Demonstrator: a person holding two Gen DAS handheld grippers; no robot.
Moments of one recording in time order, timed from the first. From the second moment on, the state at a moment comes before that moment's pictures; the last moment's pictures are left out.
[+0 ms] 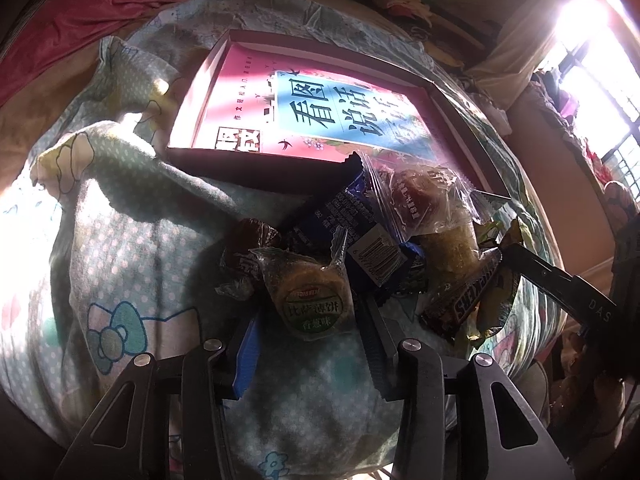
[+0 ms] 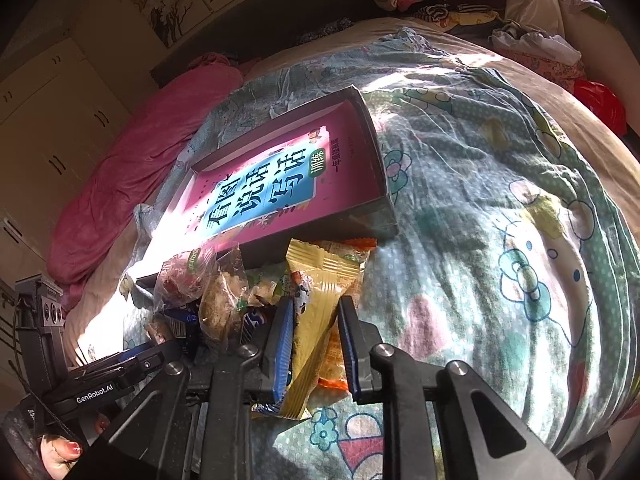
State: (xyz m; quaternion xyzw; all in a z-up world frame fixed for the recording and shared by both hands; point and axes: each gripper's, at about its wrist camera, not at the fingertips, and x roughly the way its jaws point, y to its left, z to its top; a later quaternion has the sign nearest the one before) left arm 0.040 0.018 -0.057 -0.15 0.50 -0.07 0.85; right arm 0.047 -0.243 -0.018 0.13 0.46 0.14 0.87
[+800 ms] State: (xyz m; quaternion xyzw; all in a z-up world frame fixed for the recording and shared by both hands) left arm 0.031 0.031 -0.028 -0.17 0.45 -0.09 0.87; right arm 0.053 -0.252 0.010 0.11 0.42 0.13 0.89
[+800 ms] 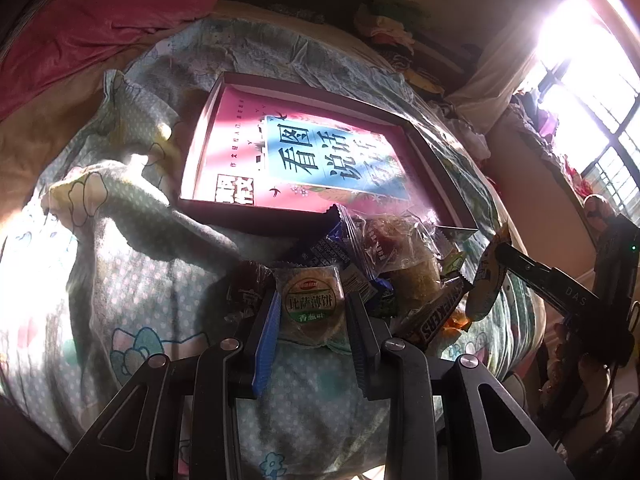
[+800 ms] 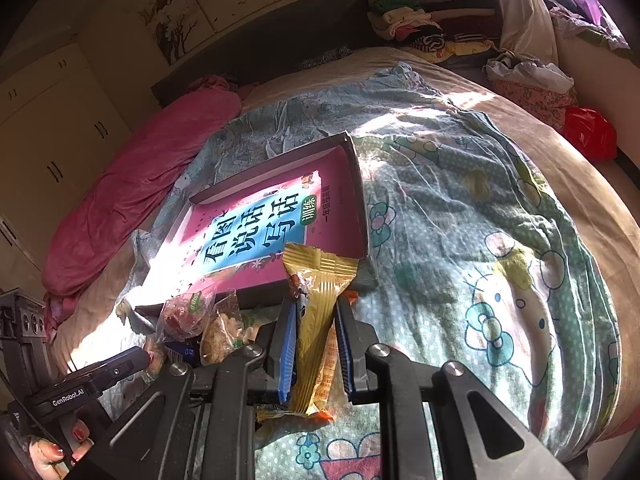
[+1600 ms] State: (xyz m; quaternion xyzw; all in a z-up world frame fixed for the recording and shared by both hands) left arm 0.047 0.056 -0.001 -0.20 0.38 -0.09 0.90; right arm 0.078 -0.234 0.047 0.09 0.36 0.14 0.92
